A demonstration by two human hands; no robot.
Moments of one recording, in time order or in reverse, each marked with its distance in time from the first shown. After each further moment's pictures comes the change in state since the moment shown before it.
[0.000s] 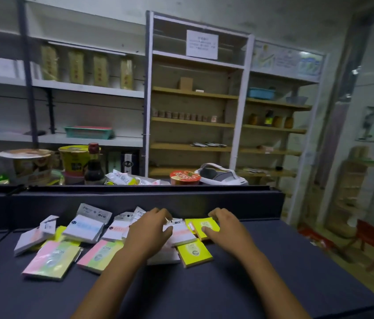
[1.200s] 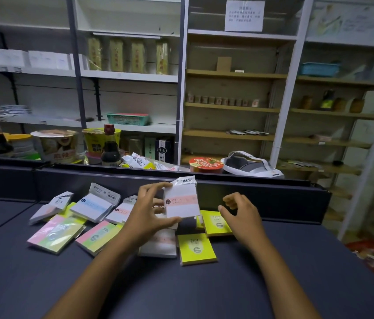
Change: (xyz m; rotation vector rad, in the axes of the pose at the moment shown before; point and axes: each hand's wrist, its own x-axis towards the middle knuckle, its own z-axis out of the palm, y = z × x) left_hand 0.012 -0.007 0.029 -0.584 0.188 -0.095; right_hand 0.060 0.058 0.033 0.398 0.108 -0.104
